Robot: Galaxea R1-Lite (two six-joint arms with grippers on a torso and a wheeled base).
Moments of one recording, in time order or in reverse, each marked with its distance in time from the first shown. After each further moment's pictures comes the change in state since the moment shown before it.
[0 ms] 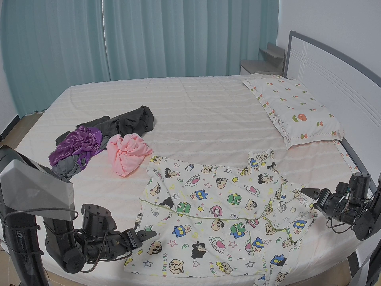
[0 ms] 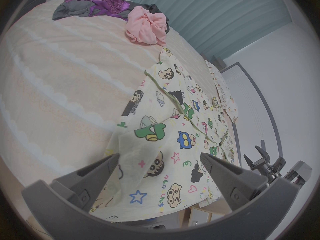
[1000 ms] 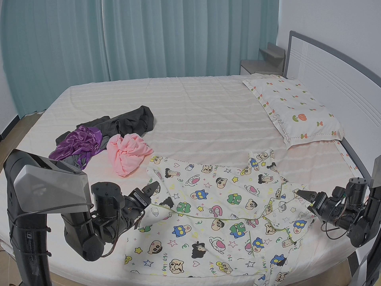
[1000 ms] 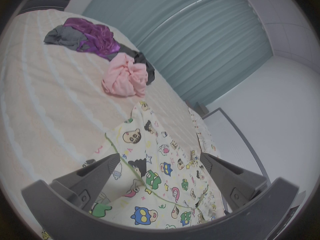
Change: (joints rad) left arm -0.024 0.070 -0.244 -0.247 0.279 -0.129; right arm 0.045 0.091 0.069 -0.207 0.001 0.080
